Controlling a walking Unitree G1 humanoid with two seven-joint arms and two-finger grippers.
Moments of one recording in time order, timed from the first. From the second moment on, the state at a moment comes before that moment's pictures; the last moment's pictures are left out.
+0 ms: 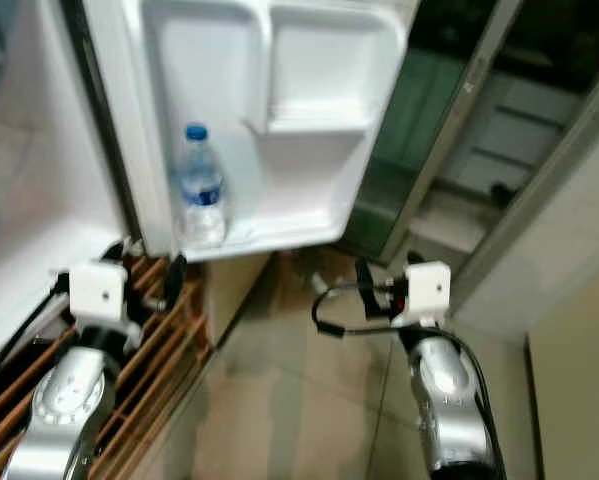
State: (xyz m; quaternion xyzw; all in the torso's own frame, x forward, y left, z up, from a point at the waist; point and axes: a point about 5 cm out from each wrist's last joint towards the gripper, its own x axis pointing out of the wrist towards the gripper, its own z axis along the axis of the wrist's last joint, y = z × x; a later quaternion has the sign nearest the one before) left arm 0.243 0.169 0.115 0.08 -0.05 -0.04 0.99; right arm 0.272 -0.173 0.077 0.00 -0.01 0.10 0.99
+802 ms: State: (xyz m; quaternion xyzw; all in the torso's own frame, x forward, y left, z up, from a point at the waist) left arm 0.255 0.156 0.116 0.08 -0.07 -0.05 0.99; right arm 0.276 -0.167 0.085 -0.02 -0.02 0.13 0.99
